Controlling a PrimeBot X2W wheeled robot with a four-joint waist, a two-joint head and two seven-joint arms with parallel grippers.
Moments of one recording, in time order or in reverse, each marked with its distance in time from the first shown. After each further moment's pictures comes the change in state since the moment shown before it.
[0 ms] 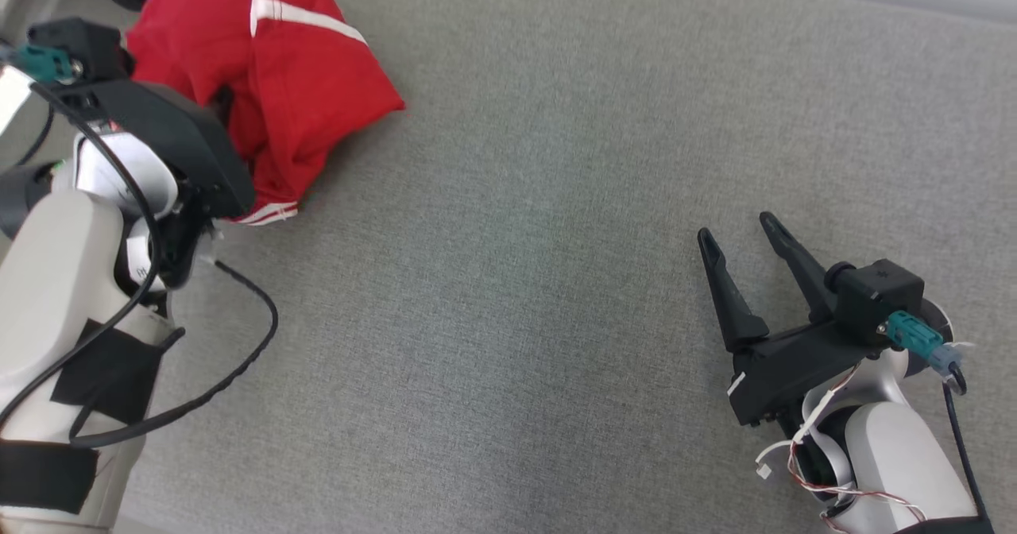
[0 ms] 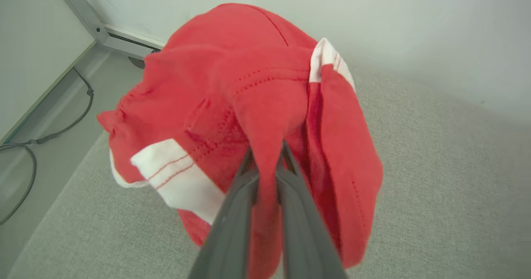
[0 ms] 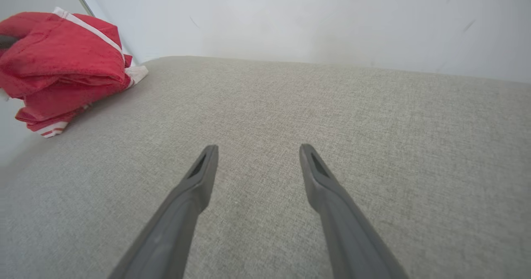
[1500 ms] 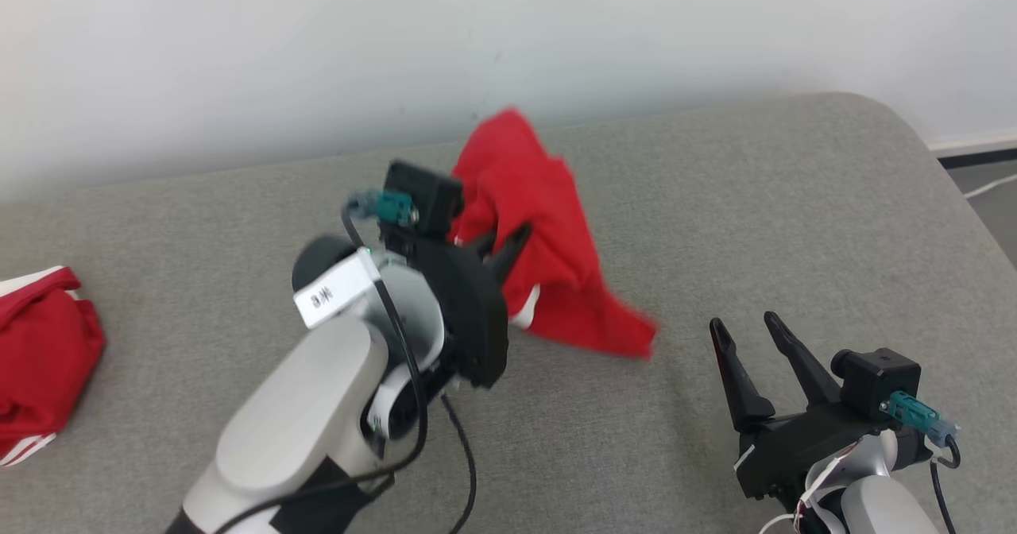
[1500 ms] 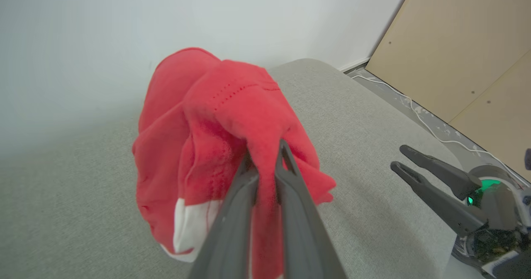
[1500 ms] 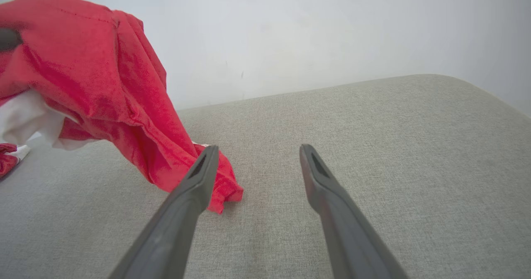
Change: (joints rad) left arm 0.173 -0.167 -0.314 -0.260 0.018 -0.107 -0.034; right arm 0.112 0.000 -0.004 0.165 0.133 0.000 -0.106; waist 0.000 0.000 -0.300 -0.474
